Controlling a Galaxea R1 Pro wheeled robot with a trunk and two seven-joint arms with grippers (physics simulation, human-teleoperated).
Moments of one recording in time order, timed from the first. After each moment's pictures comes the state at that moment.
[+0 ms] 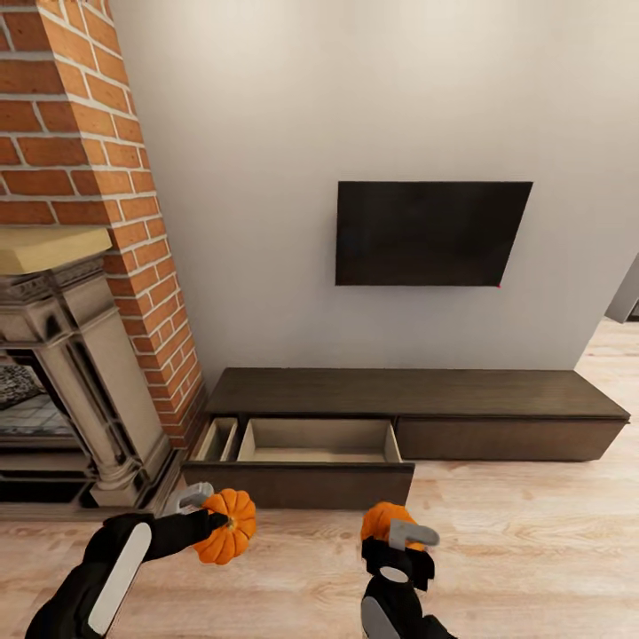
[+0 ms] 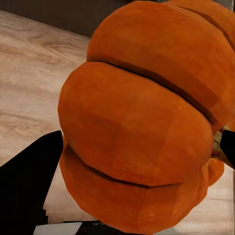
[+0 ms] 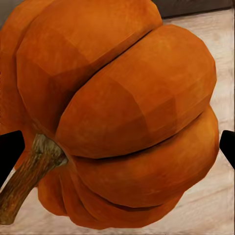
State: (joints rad) left arm -0.29 0.12 0.04 -1.25 0.48 0.91 0.03; right arm -0.24 0.06 0.57 -1.21 -0.59 0.36 -0.96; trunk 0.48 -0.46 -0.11
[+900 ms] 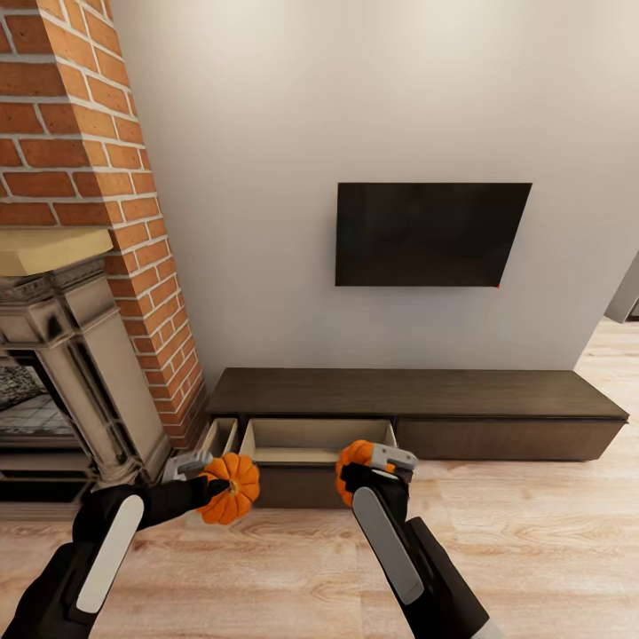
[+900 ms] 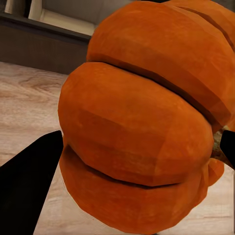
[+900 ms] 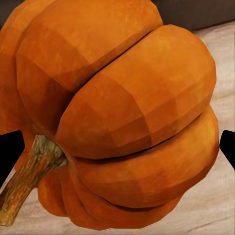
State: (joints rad) left arm -0.32 0.13 0.05 -1.45 0.49 1.00 0.03; right arm -0.44 0.17 0.42 -1.34 -0.69 0.65 -0.98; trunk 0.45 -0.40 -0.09
